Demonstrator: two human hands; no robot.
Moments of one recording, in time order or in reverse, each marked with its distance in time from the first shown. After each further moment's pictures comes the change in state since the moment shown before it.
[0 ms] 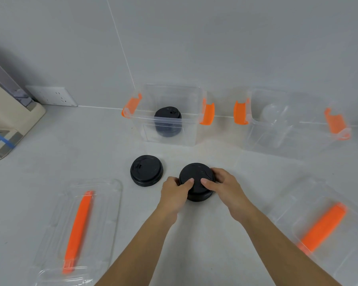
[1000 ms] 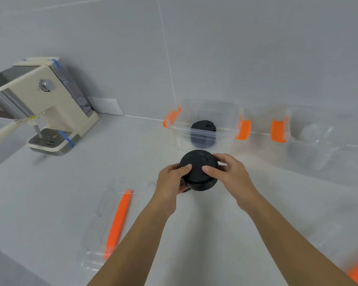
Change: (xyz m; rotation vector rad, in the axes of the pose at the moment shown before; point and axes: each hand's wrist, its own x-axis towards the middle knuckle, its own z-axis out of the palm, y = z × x) left_hand -0.031 0.041 -0.081 -0.412 0.078 0.122; right_hand 0.000 -0.065 0.056 -0.065 -0.132 -0.286
